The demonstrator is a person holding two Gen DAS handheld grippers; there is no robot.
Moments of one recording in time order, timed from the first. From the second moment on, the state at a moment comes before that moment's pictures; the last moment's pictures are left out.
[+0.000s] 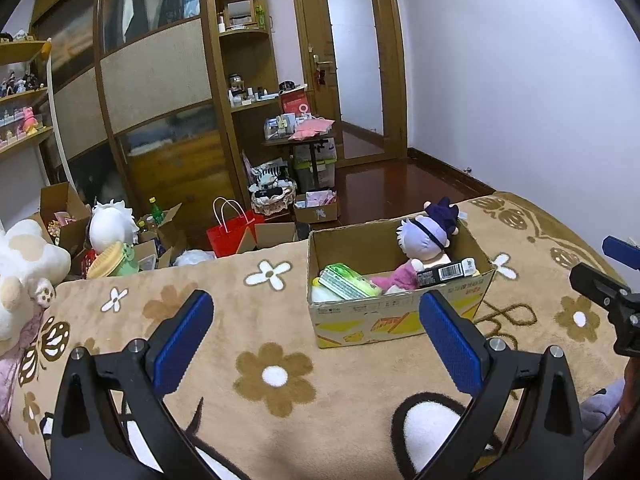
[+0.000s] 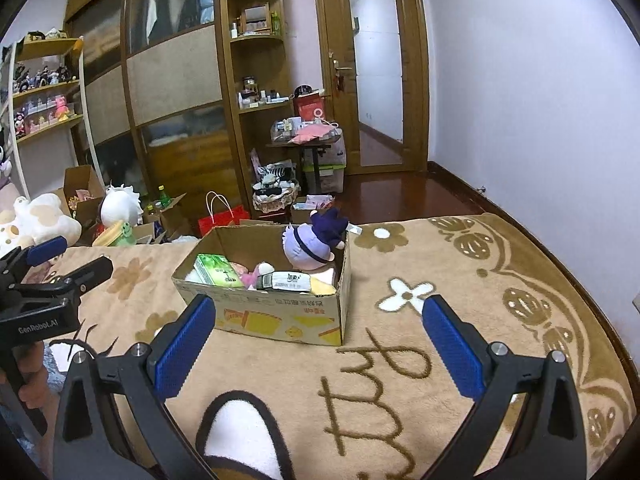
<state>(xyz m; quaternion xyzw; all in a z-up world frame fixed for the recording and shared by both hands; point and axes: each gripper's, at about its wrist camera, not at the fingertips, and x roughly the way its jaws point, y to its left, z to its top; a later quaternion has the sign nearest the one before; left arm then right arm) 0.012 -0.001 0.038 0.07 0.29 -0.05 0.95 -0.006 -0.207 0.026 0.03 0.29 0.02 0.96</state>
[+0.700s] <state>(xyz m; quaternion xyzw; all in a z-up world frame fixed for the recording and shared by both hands) 0.008 -0.003 0.036 0.08 0.28 -0.05 0.96 -0.006 -0.207 0.025 0.03 0.29 0.02 0.96</state>
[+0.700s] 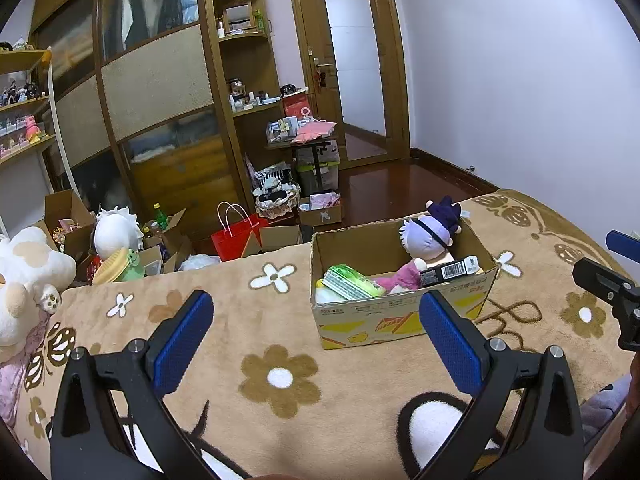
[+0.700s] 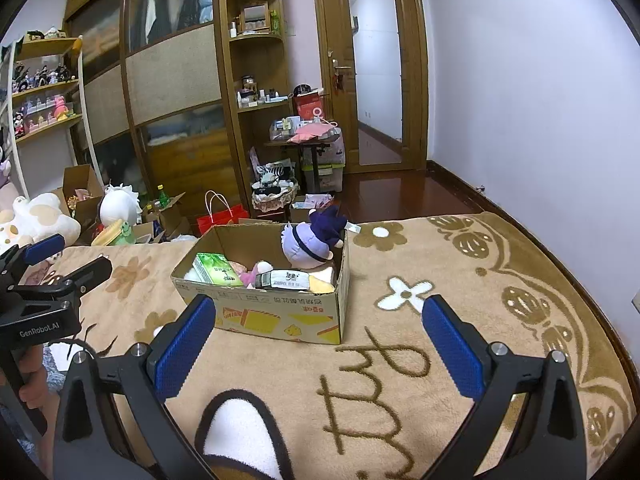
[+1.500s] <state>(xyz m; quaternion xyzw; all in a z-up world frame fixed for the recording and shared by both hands) 0.009 -0.002 0.028 0.08 0.30 -0.06 0.95 -0.006 -0.207 0.024 0.03 0.29 0.01 0.96</state>
